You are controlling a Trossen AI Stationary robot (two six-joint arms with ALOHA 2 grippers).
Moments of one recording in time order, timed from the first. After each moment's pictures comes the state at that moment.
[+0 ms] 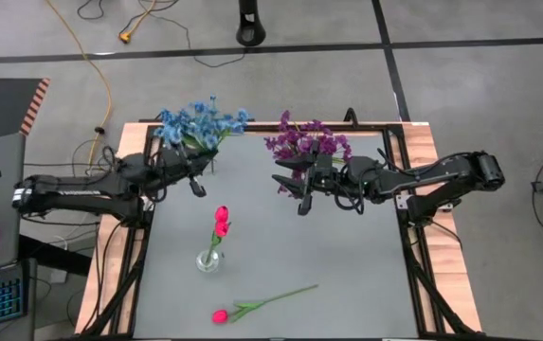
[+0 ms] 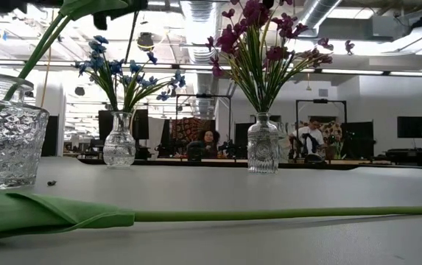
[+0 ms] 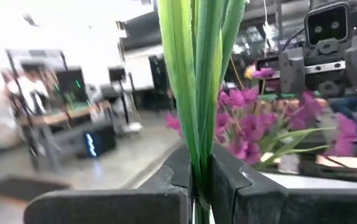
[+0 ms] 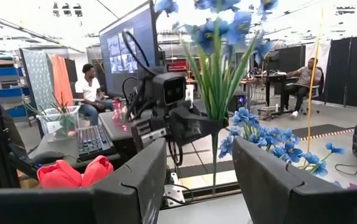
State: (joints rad) left arm 0.13 0.73 0.50 0.43 -0.33 0.18; right arm 0.07 1.36 0.97 0.60 0.26 0.02
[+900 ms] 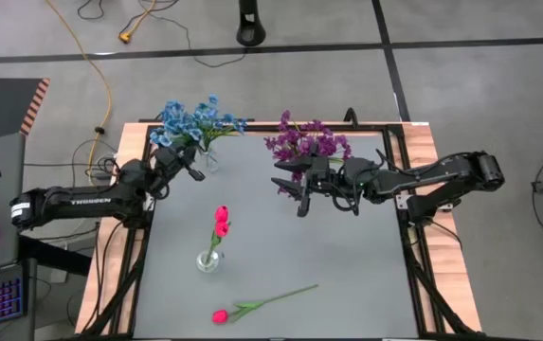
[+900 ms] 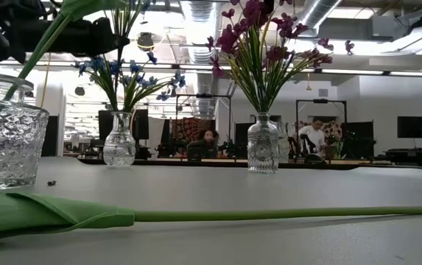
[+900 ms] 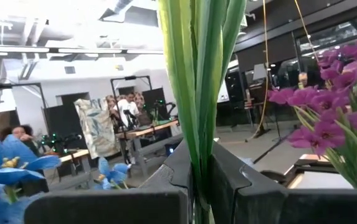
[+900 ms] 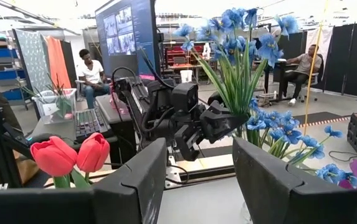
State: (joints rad) left arm 0.36 0.72 0.18 0.91 -0.40 0.35; right arm 0.07 1.36 0.97 0.53 0.26 0.02
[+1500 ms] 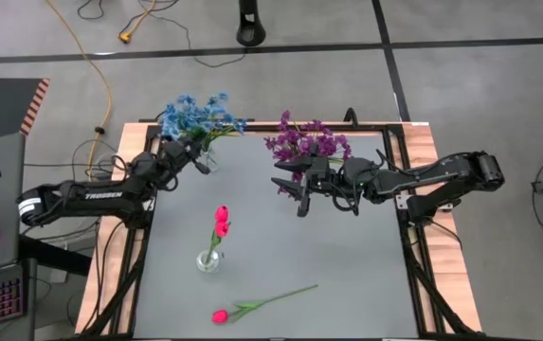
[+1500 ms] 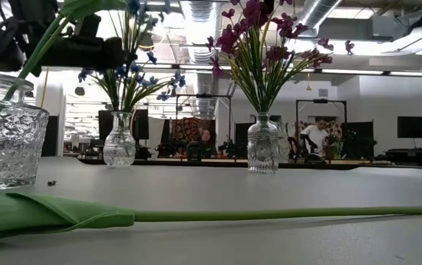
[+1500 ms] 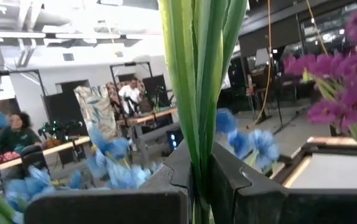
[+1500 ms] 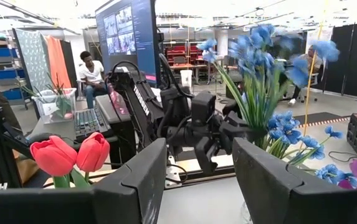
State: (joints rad) left arm 0.51 0.93 0.18 1.05 -0.27 0.30; right arm 0.07 1.36 0.97 0.53 0.26 0.02
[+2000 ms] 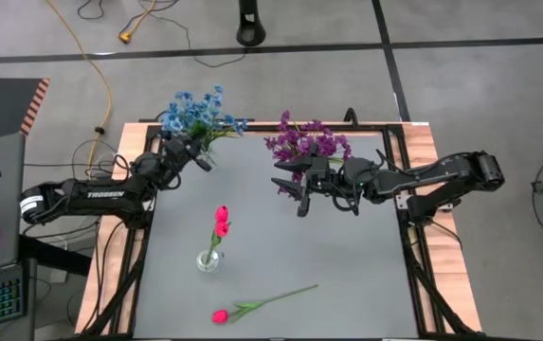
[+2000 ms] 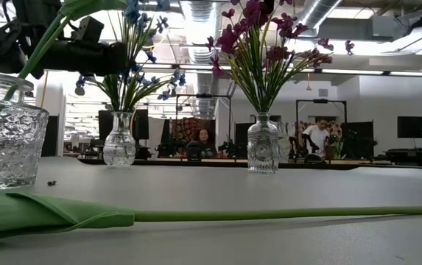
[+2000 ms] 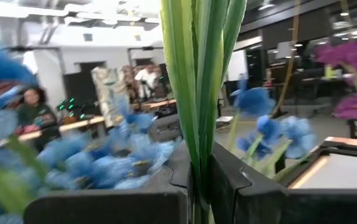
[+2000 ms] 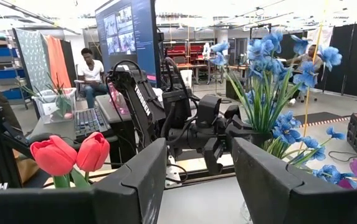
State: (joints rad) left arm 0.51 0.97 0.18 1.05 -0.37 0.23; right arm 0.07 1.36 0.97 0.53 0.26 0.02
